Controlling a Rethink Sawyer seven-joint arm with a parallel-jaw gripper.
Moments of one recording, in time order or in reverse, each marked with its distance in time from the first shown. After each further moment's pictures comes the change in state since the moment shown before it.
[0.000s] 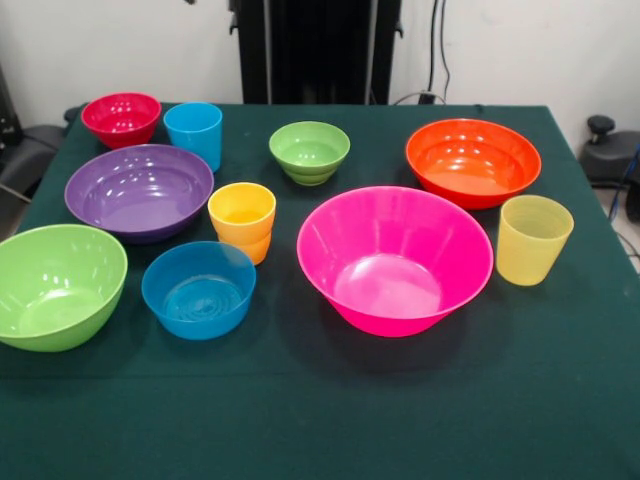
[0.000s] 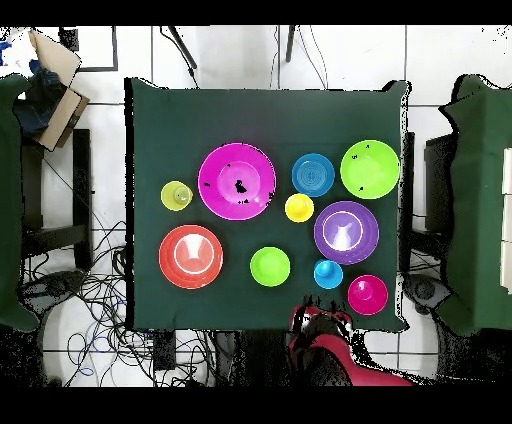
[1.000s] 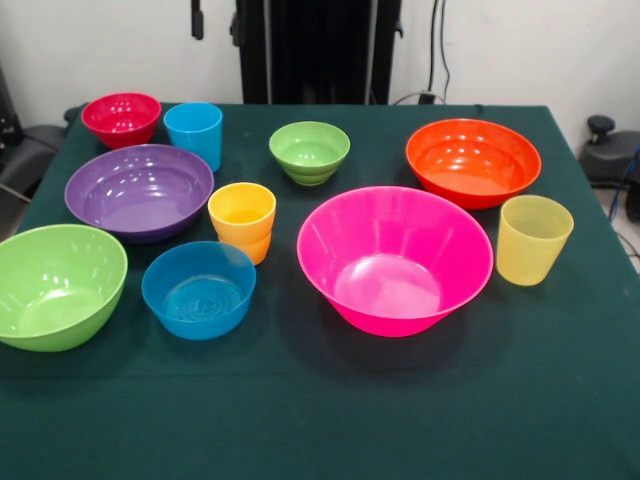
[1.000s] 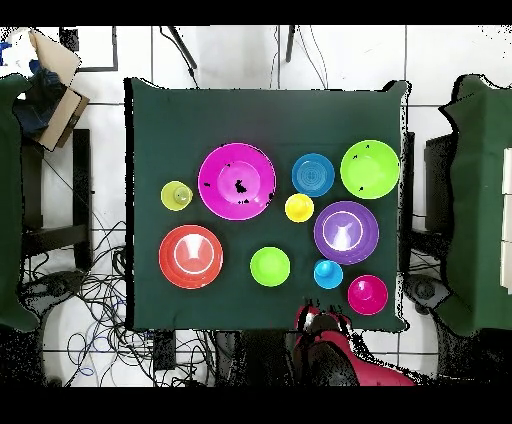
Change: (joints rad) arm 0.012 0.228 -0.130 -0.067 -0.010 -0.110 0.000
